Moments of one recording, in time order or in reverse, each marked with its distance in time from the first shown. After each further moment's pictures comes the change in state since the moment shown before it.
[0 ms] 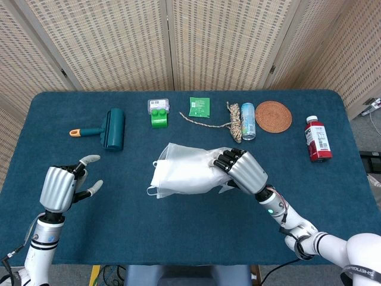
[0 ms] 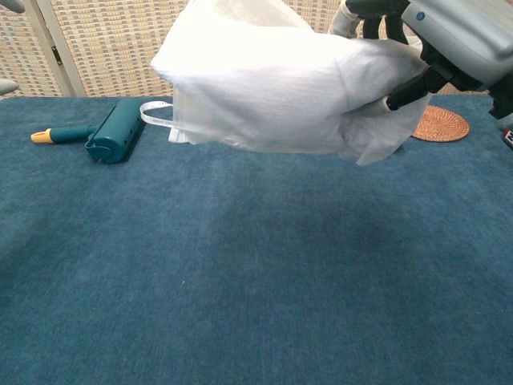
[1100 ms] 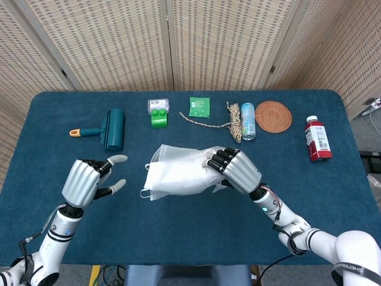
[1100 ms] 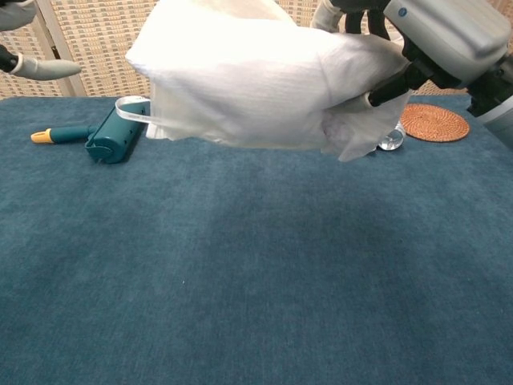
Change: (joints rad) left arm -0.131 -0.015 0.001 -0.005 0.074 -0.041 0.008; right arm 0.038 -0.058 0.010 0.082 -0.006 0.029 0.042
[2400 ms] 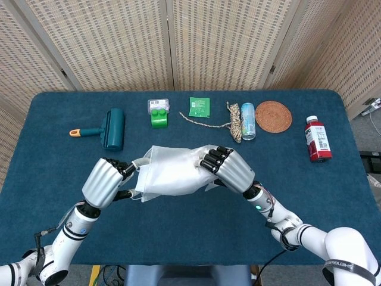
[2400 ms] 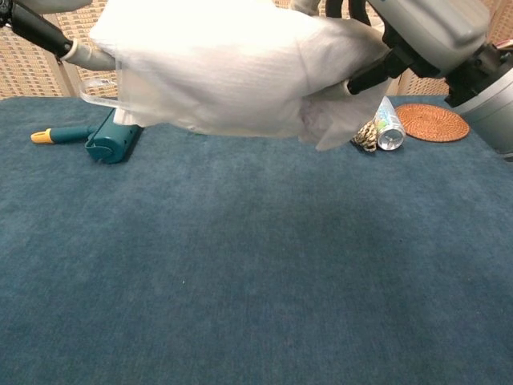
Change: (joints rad) left arm -0.104 -0.001 -0.004 -0.091 0.010 -0.071 0.053; right arm 0.054 -0.050 0.015 0.059 -0.005 0.041 0.019
